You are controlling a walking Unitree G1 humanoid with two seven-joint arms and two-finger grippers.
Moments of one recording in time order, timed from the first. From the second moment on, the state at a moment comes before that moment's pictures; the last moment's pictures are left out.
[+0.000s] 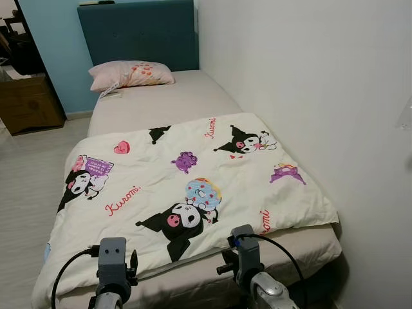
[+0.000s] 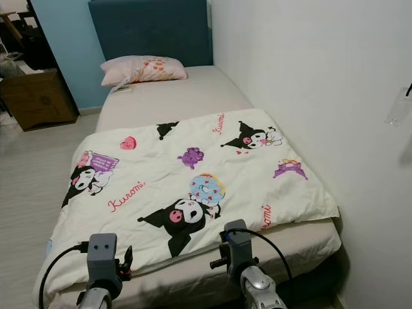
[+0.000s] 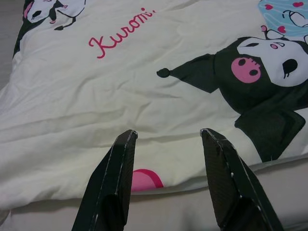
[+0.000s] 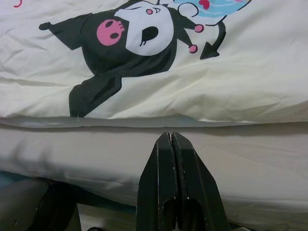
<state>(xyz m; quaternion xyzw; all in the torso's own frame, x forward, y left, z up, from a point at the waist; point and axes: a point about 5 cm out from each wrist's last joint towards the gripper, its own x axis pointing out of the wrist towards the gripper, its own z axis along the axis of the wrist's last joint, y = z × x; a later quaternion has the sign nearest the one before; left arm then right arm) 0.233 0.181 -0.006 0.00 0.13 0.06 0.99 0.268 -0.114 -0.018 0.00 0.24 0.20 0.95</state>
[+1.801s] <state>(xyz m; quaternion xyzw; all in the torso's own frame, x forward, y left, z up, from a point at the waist) 0.276 0.236 0.018 0.42 0.18 -0.14 0.88 0.340 -0.087 0.056 -0.40 0.13 0.36 0.84</state>
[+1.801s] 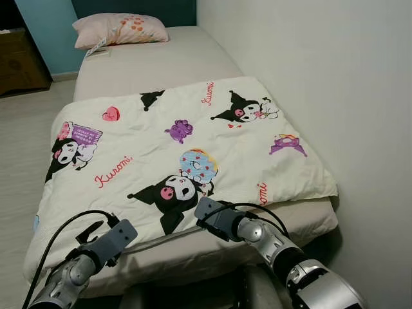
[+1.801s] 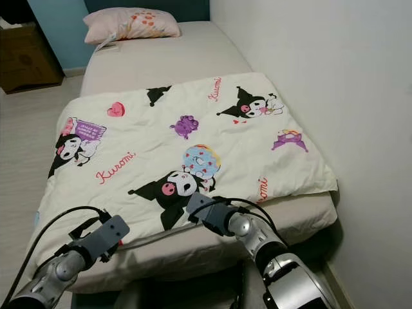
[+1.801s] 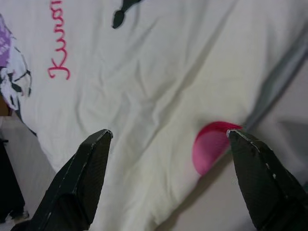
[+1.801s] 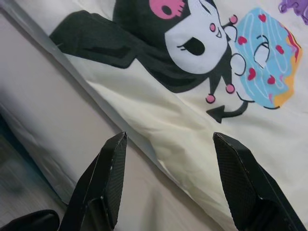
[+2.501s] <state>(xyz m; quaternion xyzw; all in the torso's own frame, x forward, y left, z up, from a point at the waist) 0.268 0.230 0.007 0.42 0.19 -0.16 0.87 0.334 -0.085 0.050 -0.40 0.13 0.38 0.82</state>
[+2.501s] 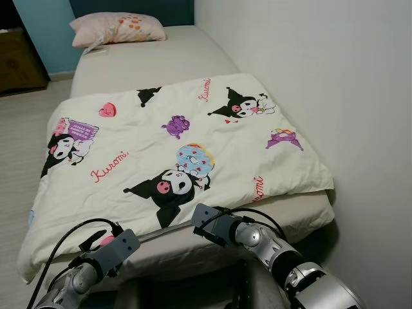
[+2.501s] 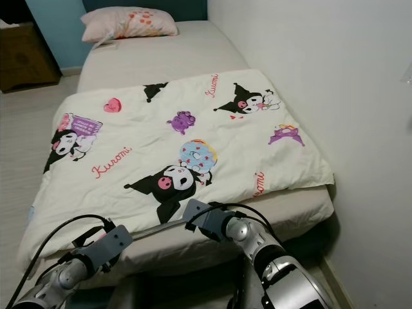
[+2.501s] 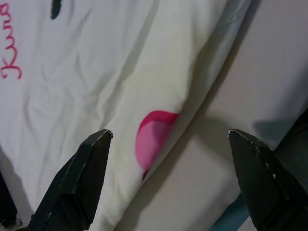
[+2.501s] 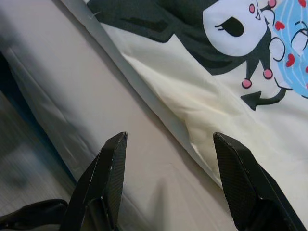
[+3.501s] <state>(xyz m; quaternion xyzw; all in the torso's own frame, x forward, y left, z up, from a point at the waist) 0.284 0.243 0.017 0.56 0.17 -0.14 0.80 0.346 -0.081 0.064 -0.52 0.08 0.36 0.77</state>
